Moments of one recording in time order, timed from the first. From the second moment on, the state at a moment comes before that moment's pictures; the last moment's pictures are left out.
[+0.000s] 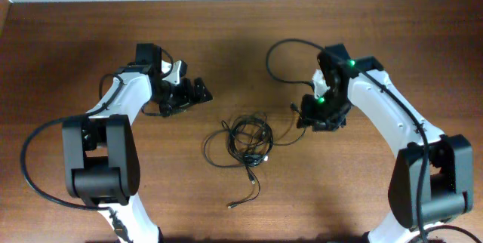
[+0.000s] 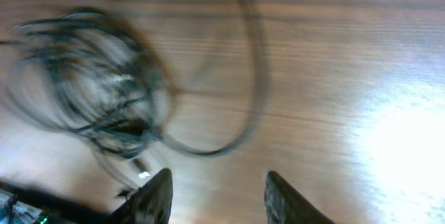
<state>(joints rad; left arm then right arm) 0.02 1.97 1.30 -0.70 0.52 -0.18 0.24 1.83 1.38 -1.12 -0.35 0.30</state>
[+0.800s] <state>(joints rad) 0.02 1.97 1.30 -0.73 0.35 -0.35 0.72 2.01 1.45 -0.79 -0.34 0.15</state>
